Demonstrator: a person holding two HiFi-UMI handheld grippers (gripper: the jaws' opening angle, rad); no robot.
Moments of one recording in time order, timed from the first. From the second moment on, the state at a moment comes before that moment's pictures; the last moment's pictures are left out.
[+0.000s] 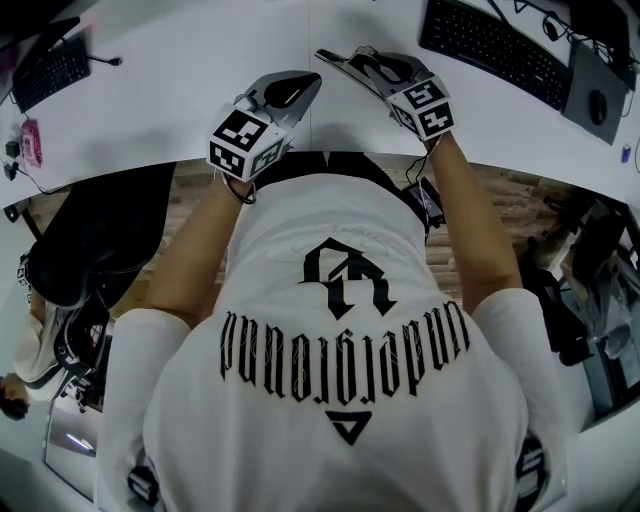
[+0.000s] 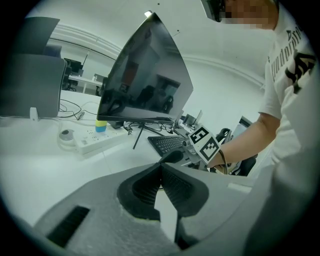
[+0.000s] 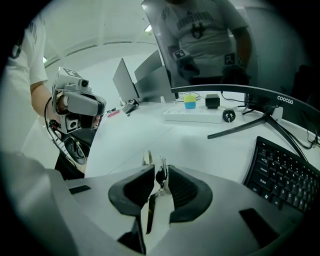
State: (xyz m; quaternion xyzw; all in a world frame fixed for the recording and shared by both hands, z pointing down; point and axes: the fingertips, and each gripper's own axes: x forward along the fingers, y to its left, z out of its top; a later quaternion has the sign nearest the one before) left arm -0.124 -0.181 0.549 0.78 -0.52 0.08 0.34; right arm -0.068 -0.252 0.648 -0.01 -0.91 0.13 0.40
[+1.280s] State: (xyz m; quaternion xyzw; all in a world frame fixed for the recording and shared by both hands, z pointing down) left arm -0.042 -0.139 0.425 0.75 -0.63 0.04 0.21; right arm 0.020 -0.185 0.439 -0.01 -0.97 0.02 0.23
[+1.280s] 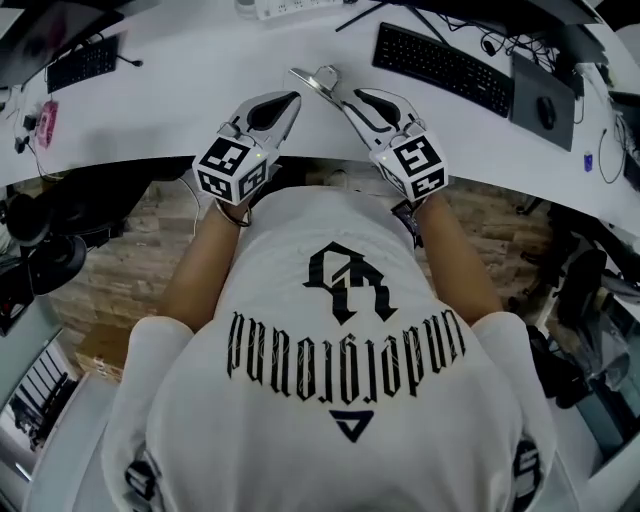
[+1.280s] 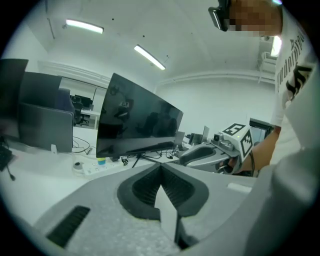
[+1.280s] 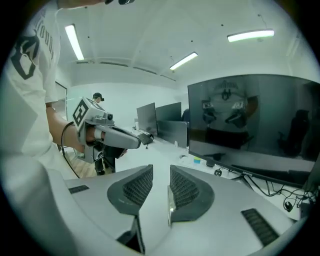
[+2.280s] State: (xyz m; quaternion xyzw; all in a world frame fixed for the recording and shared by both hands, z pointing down) left arm -0.025 -0.032 0.306 0.71 -0.70 0.01 0.11; right arm 0.067 -0.113 0.304 -0.05 -0.99 -0.04 0.11
